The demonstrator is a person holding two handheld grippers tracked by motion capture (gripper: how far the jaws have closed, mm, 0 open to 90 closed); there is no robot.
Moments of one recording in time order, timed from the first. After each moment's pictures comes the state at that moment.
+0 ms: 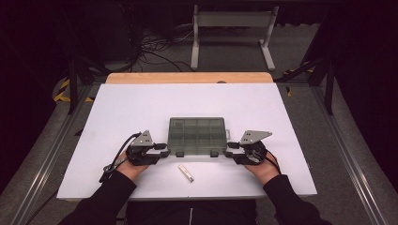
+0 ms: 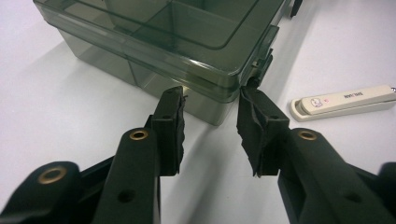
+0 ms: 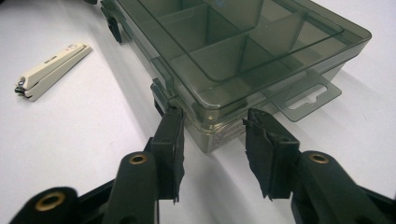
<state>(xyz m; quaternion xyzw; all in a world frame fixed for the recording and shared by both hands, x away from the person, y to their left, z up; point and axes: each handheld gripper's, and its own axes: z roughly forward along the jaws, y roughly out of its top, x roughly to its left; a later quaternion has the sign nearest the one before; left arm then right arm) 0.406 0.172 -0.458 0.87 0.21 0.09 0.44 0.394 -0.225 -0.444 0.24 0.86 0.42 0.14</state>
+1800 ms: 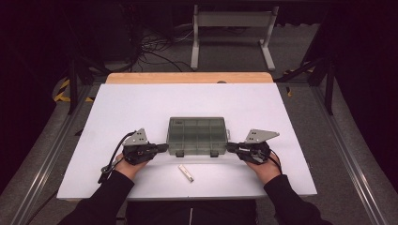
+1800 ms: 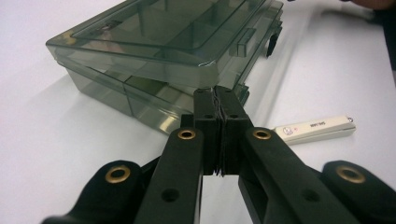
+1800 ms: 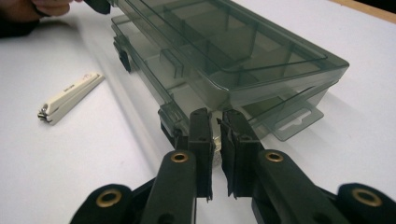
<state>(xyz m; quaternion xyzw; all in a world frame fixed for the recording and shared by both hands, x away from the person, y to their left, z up) 0.401 0.179 -0.448 0.84 0.20 0.09 0.50 0.388 -0.232 -0.434 0.24 0.84 0.47 0.15</state>
